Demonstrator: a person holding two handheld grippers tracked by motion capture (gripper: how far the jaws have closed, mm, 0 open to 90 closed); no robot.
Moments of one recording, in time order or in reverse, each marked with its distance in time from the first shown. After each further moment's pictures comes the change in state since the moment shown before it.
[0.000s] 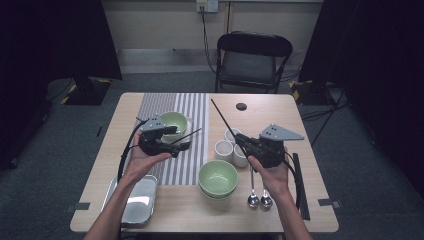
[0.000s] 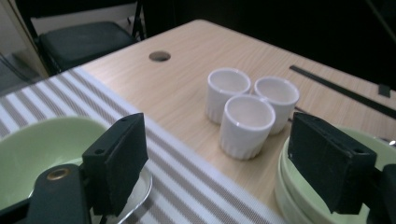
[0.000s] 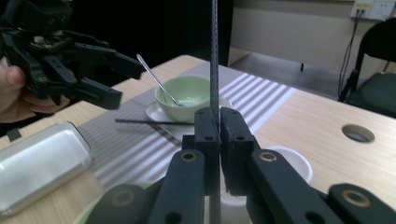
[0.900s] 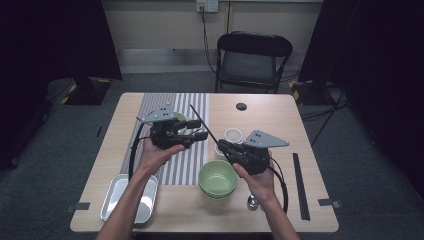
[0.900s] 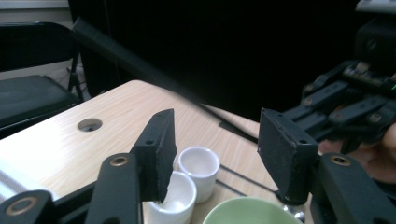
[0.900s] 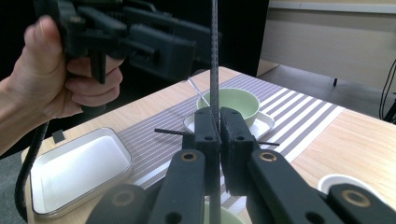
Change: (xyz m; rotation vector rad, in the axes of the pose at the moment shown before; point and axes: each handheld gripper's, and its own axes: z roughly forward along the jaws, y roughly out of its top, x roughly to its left) left arm -0.029 0.048 0.002 -0.190 -0.271 -0.020; right arm 0.036 0.000 0.015 -0.034 0.107 -0.024
